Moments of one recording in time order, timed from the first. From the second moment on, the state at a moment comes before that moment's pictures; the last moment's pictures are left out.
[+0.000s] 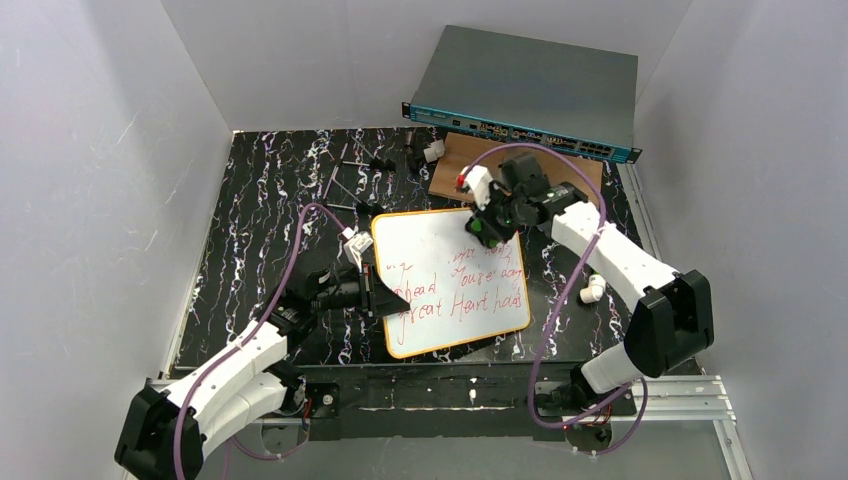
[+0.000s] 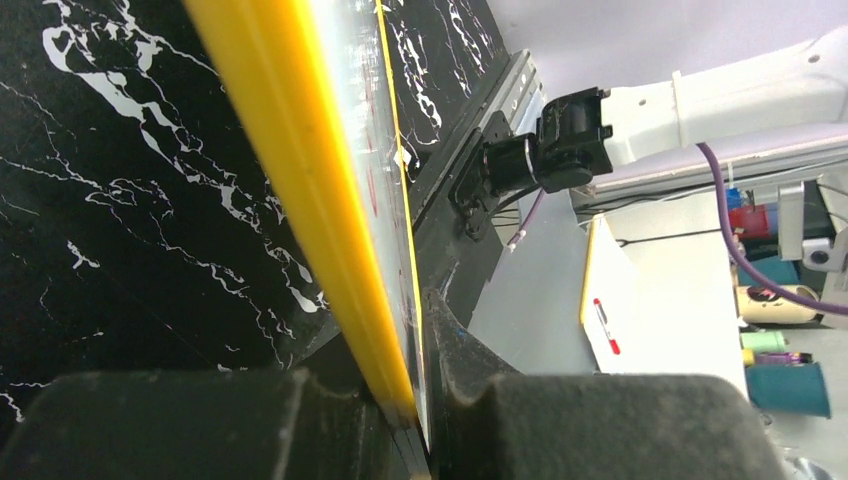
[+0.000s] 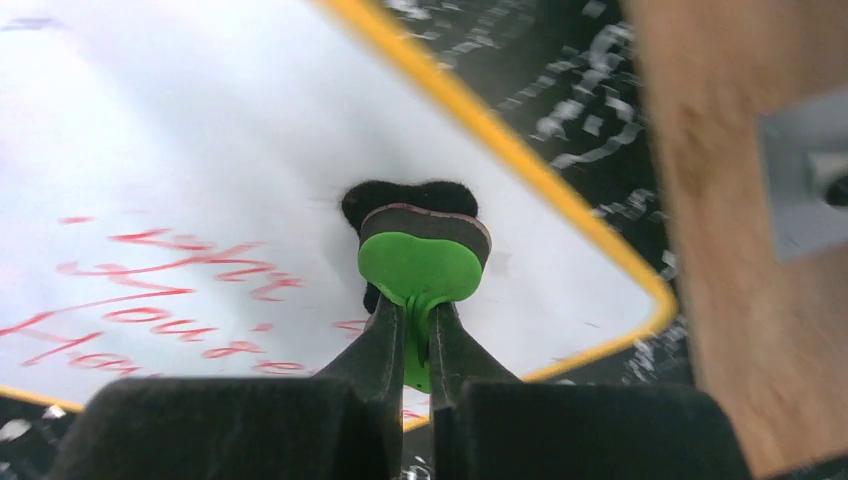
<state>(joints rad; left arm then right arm) -0.53 0.84 0.39 0.09 0.74 -0.69 0.48 1.50 1.28 -0.69 -0.26 -0.45</state>
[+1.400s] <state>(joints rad) -0.55 0.93 0.37 0.27 0.79 -0.76 0.96 1.51 1.43 -0.85 -0.21 -0.61</state>
